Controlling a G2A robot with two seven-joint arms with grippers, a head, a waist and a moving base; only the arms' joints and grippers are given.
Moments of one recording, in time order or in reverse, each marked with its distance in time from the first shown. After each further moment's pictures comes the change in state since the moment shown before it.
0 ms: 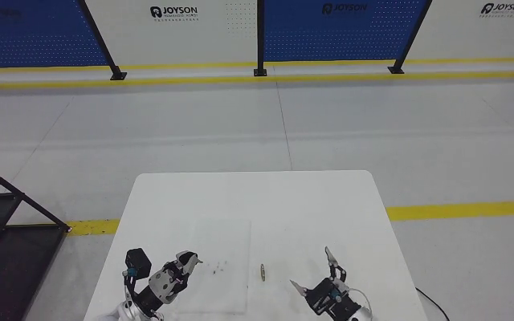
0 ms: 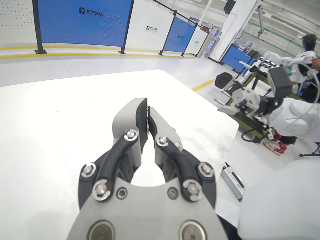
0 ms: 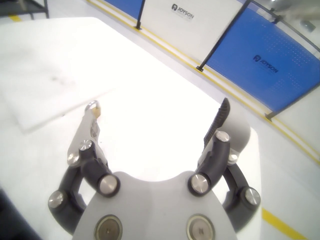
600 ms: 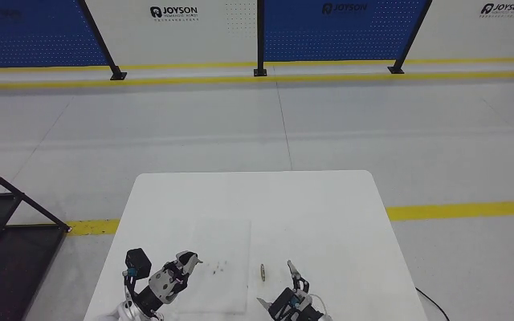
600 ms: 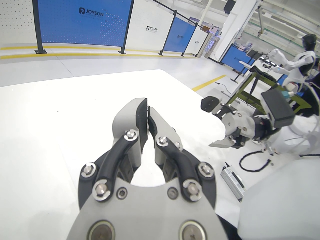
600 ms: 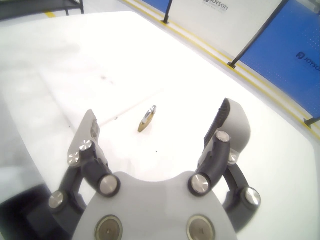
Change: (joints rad) left arm 0.000 0.000 0.000 0.000 0.000 0.000 0.000; right arm 0.155 -0.040 -0.270 0.142 0.019 0.075 0.111
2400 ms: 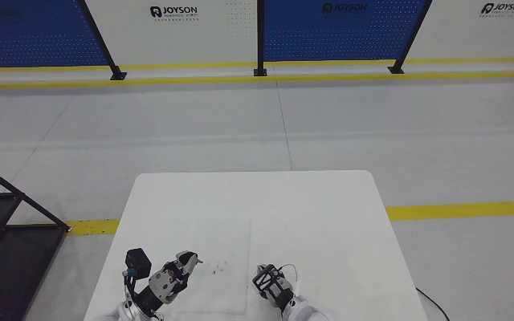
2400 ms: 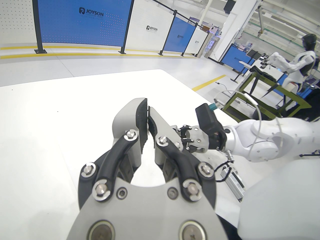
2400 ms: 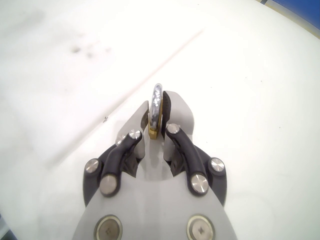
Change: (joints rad) left arm 0.000 0.000 0.000 0.000 0.000 0.000 0.000; right arm 0.310 -0.094 -0.198 0.345 0.322 0.098 0.168
